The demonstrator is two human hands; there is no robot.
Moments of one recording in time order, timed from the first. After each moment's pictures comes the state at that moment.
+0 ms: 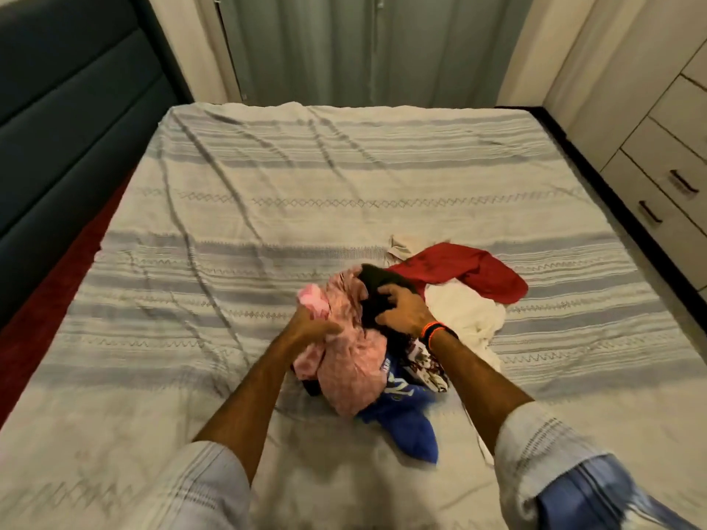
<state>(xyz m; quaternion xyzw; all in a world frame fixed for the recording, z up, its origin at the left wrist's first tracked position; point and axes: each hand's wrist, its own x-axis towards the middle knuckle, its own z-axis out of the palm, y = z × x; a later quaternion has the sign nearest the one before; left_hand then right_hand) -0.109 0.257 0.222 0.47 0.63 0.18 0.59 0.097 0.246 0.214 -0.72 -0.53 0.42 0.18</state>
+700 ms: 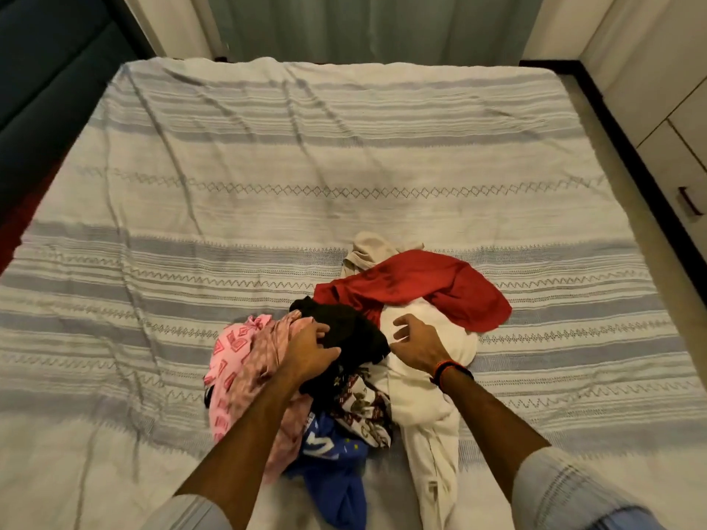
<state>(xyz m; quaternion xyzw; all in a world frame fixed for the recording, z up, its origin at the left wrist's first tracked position) 0.078 0.334 0.133 0.55 0.68 0.09 0.48 0.296 0.312 0.114 -0.74 -0.48 0.44 0.13</state>
